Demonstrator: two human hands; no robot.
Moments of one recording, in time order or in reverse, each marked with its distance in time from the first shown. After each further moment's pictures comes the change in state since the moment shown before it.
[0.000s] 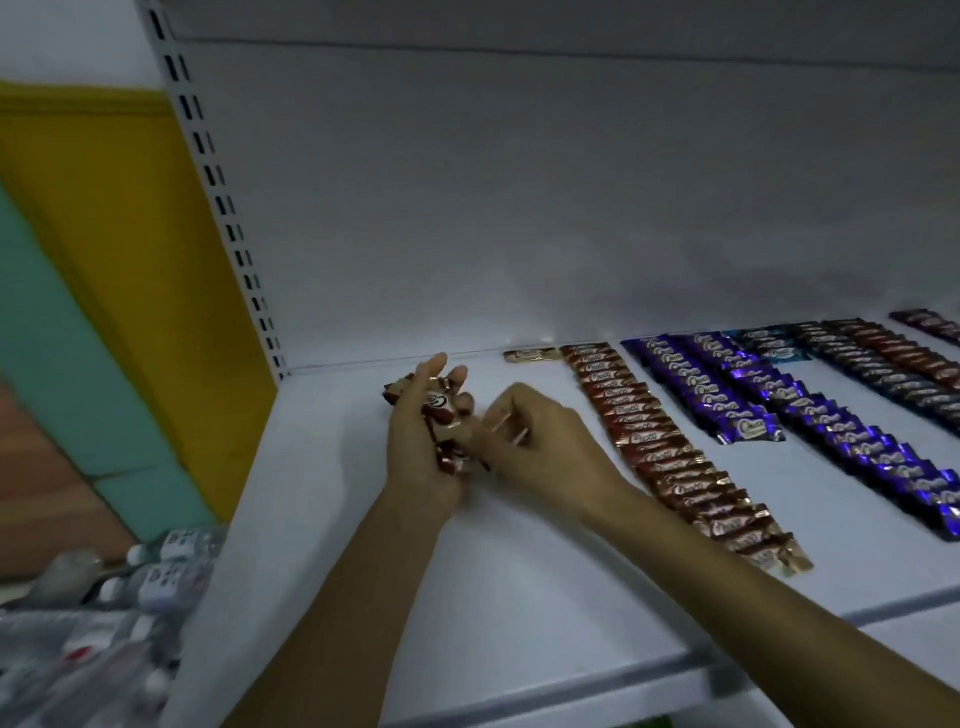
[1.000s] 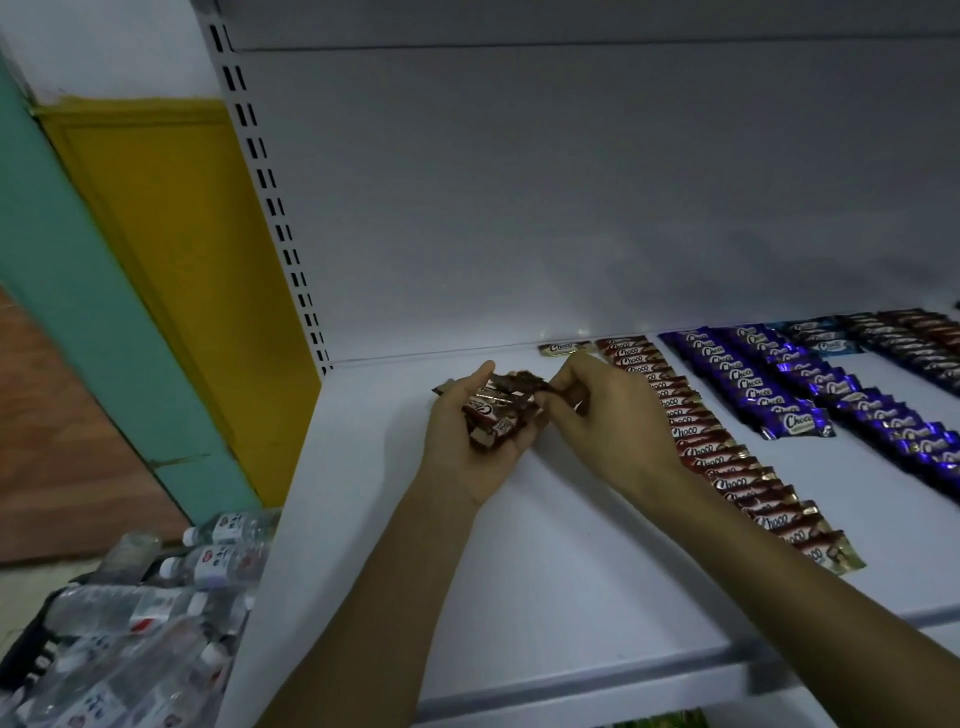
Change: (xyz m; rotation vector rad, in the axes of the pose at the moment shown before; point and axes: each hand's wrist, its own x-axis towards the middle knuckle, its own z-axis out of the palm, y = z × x) left_hand 0.000 0.002 -0.005 -0.147 -0.056 -0.155; right_hand 0.010 0.006 -0.011 -0.257 0.324 -0.171
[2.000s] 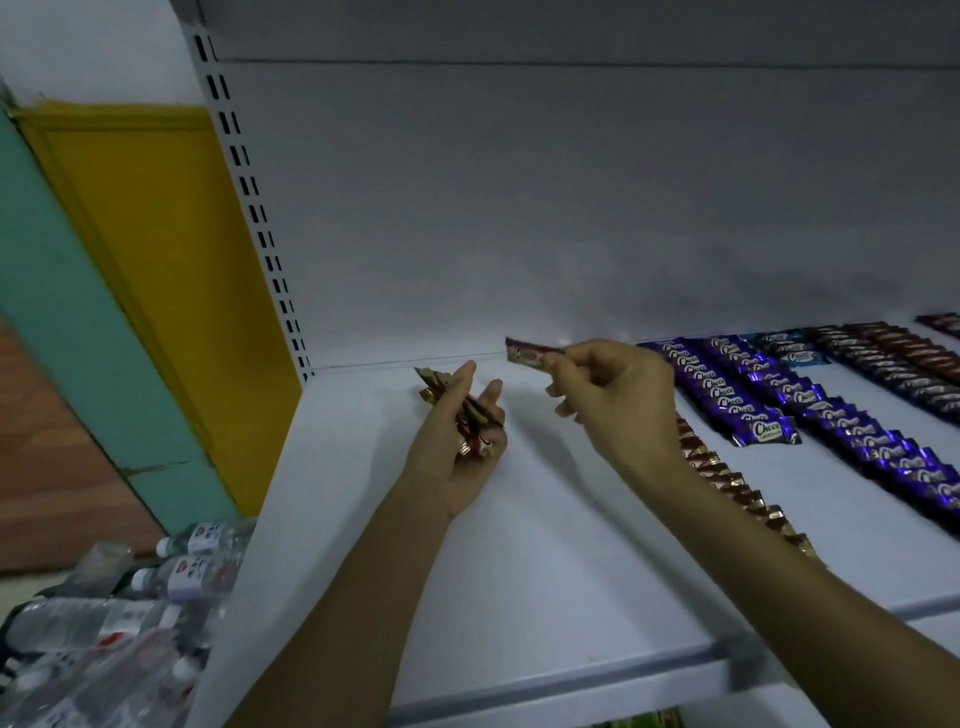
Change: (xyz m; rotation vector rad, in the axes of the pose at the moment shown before) left_hand 0.005 -0.002 -0.005 0.158 0.059 0.030; right_hand 0.006 -0.003 -0.022 0.456 0.171 0.118
